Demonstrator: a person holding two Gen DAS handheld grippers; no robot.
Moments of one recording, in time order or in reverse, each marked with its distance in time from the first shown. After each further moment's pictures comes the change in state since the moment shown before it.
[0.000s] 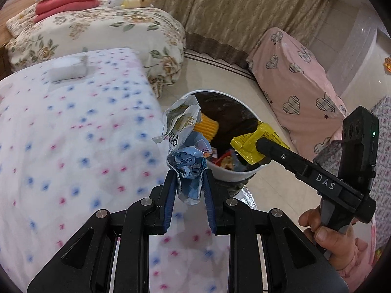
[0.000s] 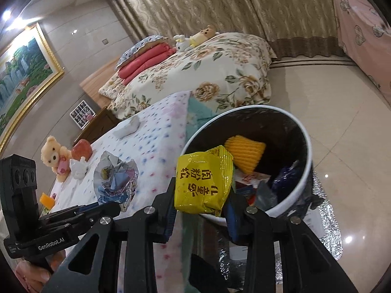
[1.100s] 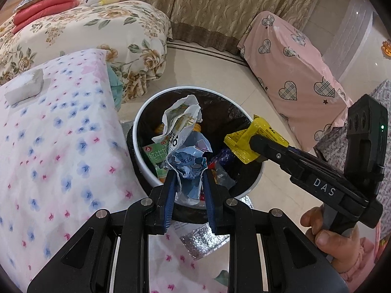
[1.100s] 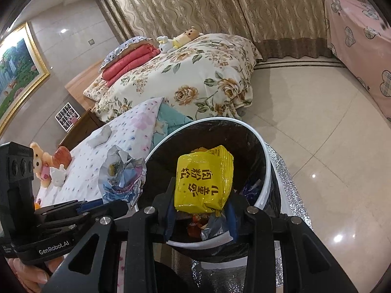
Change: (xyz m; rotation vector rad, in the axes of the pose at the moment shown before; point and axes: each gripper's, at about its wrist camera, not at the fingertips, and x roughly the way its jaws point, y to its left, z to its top) left arm 0.059 -0.043 0.030 0.077 0.066 -0.008; right arm 0.012 -0.039 0.023 -0.004 0.010 -0.078
